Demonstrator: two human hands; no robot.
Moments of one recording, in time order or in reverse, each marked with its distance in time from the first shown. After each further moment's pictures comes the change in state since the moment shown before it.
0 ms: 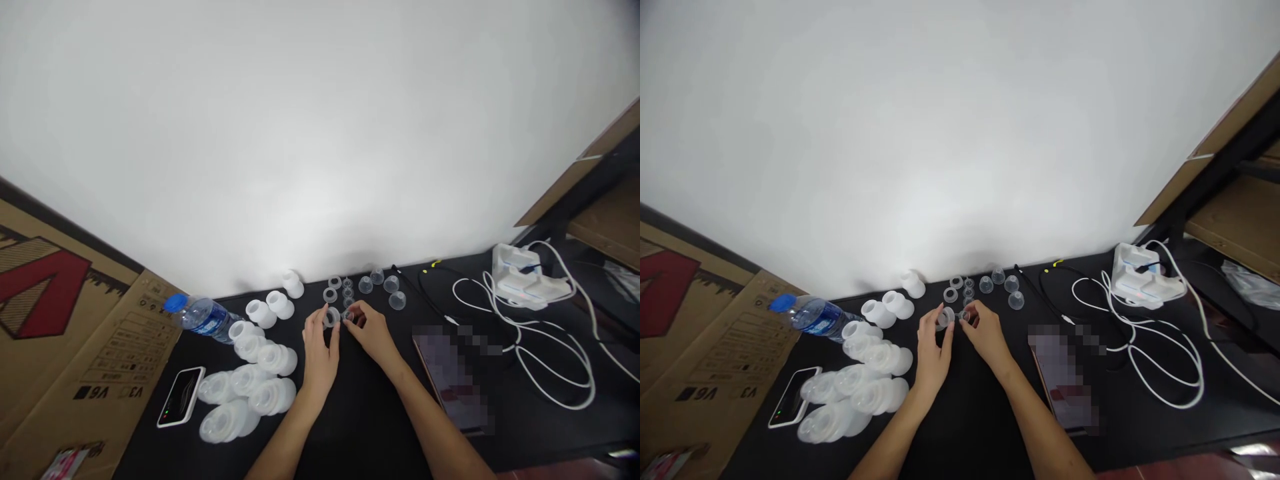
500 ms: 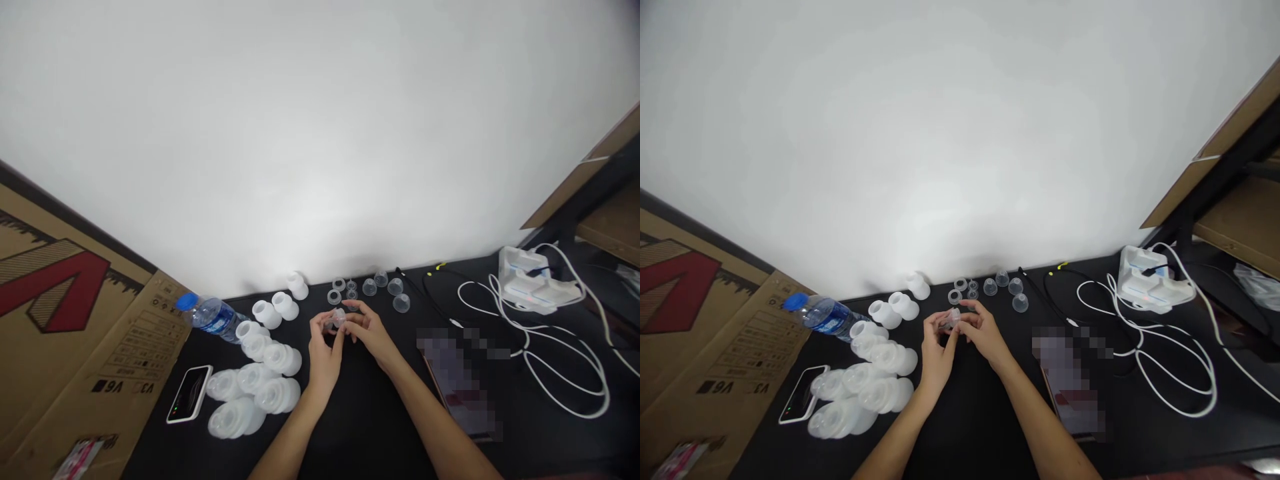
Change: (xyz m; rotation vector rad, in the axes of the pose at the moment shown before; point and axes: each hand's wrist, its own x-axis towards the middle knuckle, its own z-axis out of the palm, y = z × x) left_hand 0.000 -0.007 0.009 -0.325 0.048 -0.131; right_hand 0.000 -0.012 0.011 0.648 -0.198 0.189
